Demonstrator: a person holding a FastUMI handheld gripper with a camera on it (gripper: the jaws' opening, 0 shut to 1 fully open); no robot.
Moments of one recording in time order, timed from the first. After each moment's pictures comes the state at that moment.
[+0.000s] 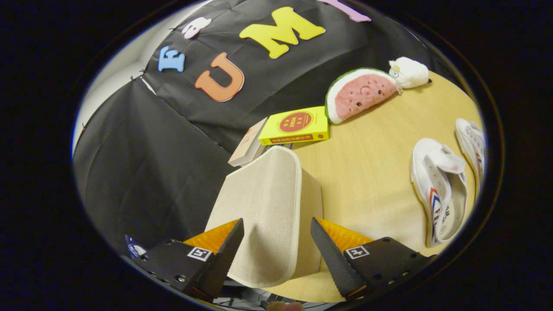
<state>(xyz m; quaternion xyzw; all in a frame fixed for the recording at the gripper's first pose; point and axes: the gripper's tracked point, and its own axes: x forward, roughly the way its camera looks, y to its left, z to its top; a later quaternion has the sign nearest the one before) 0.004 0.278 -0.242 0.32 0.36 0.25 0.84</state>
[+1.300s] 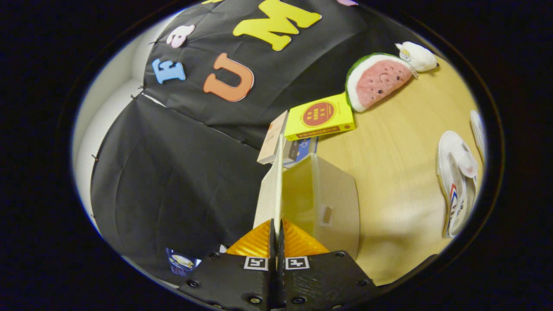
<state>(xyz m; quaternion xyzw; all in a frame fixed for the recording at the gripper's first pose) -0.002 0.306 -0.142 0.35 0.37 0.31 0.80</state>
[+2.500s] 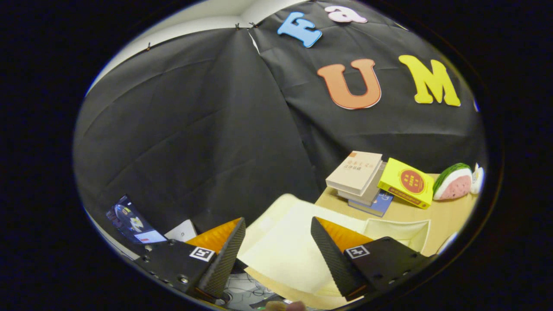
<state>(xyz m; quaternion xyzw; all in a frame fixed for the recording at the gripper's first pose) -0.045 0.564 -0.039 0.07 0.23 0.38 0.89</state>
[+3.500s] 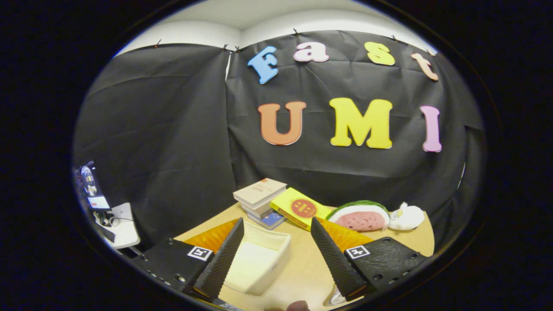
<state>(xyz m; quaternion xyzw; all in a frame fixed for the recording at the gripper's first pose) -0.002 0.216 -0.043 -0.01 0.11 0.23 0.97</state>
